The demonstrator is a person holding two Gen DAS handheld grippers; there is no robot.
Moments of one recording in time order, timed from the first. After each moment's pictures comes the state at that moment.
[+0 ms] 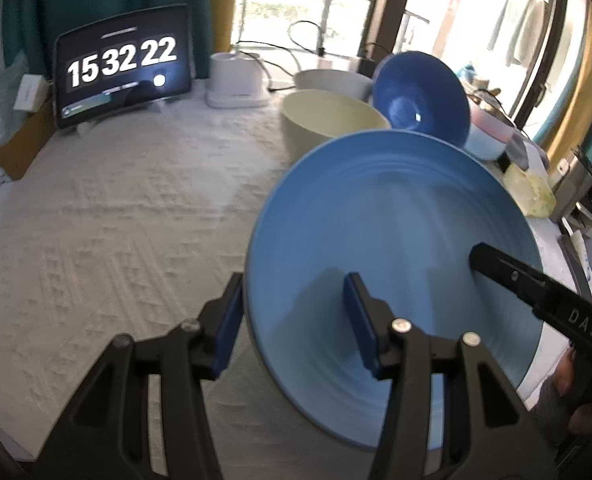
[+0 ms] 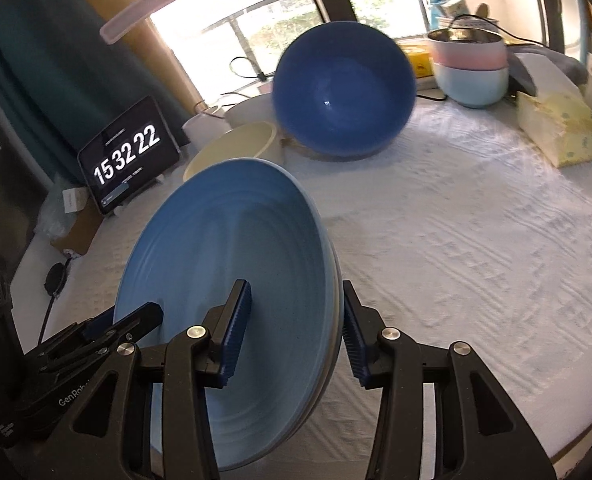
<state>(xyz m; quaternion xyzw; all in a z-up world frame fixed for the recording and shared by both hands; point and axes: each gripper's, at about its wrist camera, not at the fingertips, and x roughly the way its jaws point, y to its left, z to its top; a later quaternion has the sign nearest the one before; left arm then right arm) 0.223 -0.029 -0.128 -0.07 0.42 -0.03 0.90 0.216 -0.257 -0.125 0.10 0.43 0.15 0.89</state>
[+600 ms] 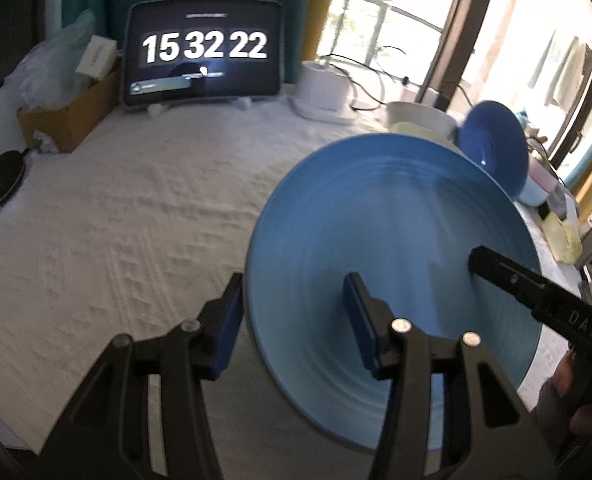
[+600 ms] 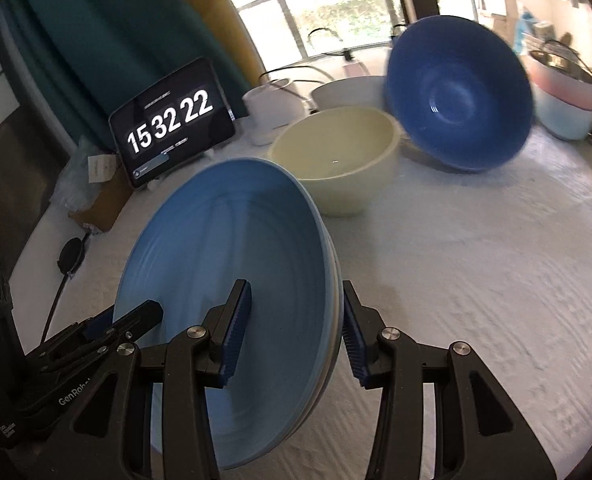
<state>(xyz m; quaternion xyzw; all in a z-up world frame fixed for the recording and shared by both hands) 0.228 0.063 -0.131 -0.12 0.41 0.04 0.90 0.230 -0.153 -0.130 0.06 0.44 0.21 0.87</state>
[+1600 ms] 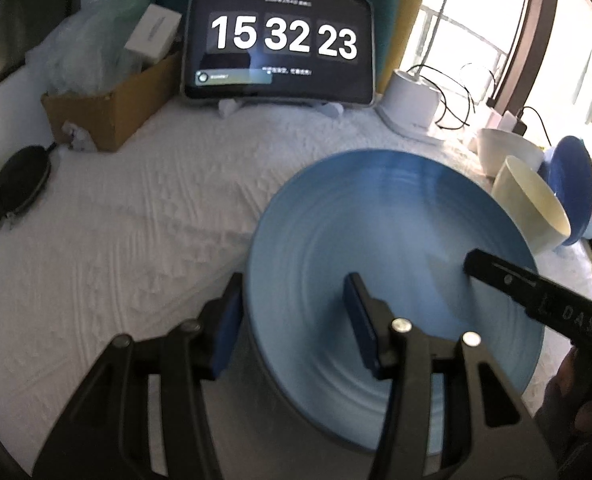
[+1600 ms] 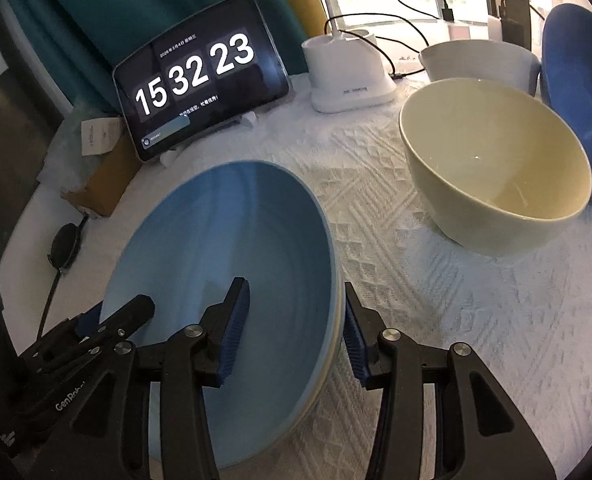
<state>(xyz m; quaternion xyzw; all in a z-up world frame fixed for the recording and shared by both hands) 0.266 0.140 -0.161 -0.11 0.41 0.10 0.90 0.298 -0.053 -0.164 0.03 0.49 0.25 0.83</state>
